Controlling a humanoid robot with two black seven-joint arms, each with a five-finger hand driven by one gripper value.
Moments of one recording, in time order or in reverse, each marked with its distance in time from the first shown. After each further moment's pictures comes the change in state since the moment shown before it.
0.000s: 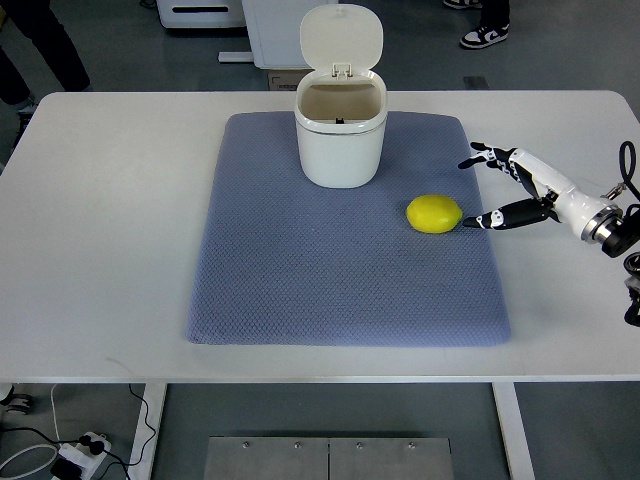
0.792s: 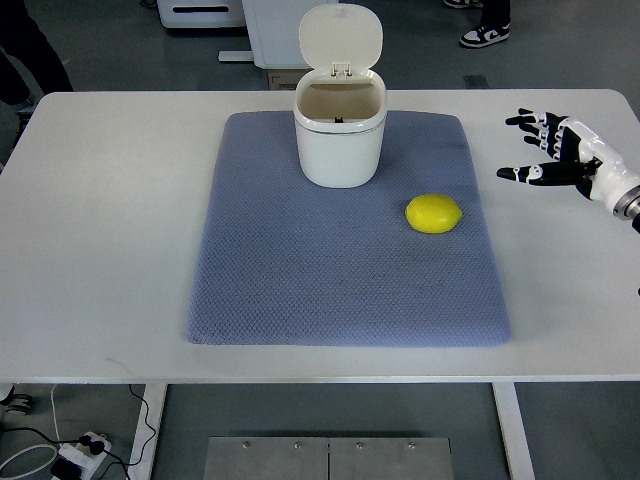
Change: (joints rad) left arm 0.000 0.000 0.000 0.000 0.000 -0.001 0.000; right arm -0.062 0.013 0.232 -0.153 0.170 0.190 -0.035
